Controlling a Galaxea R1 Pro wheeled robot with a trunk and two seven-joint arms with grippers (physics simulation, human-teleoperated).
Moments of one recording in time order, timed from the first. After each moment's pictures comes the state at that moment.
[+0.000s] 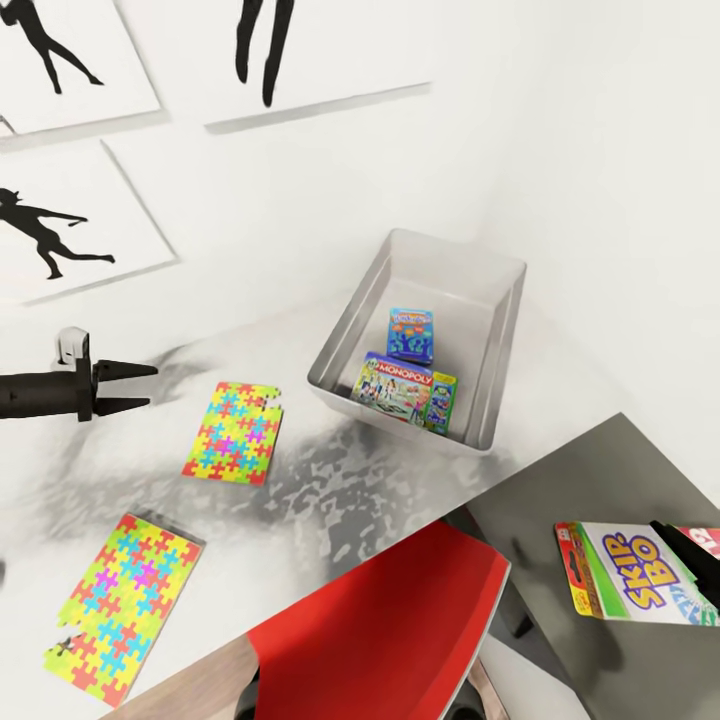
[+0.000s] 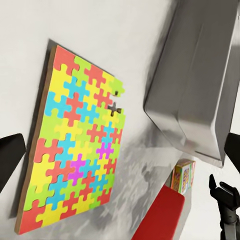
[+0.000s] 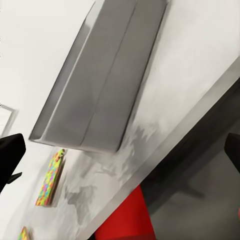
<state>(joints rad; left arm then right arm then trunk) -1.02 0.98 -0.54 -1.20 1.81 1.03 -0.28 -0.25 -0.09 -1.08 -1.48 -0.23 0.79 1.55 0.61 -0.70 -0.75</state>
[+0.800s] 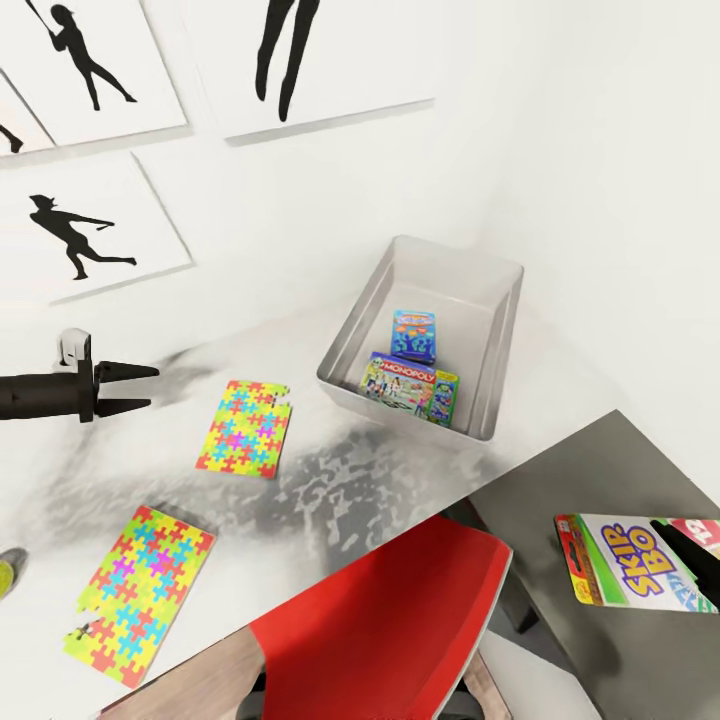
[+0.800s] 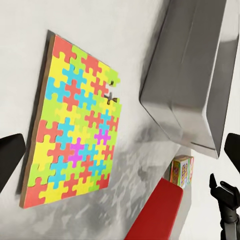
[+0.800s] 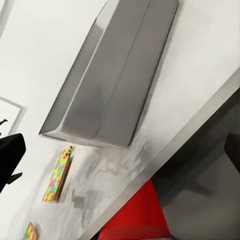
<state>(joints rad) -1.01 0.98 -0.55 -1.20 1.81 1.03 -0.28 -0.25 -0.09 -1.08 -1.49 -0.23 0.80 1.55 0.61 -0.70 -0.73</state>
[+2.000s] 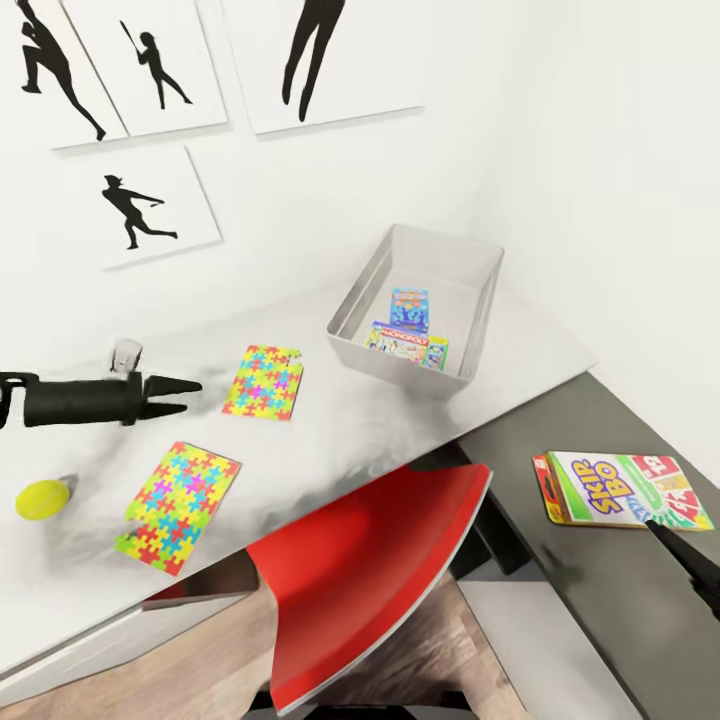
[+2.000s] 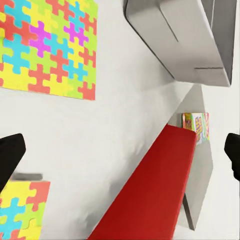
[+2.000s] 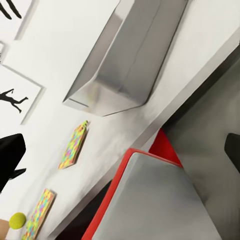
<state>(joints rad) -1.00 0.91 -0.59 -1.34 1.74 0.96 -0.20 -0.25 -0.08 -1.07 -1.49 -0.22 0.76 1.55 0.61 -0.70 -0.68</state>
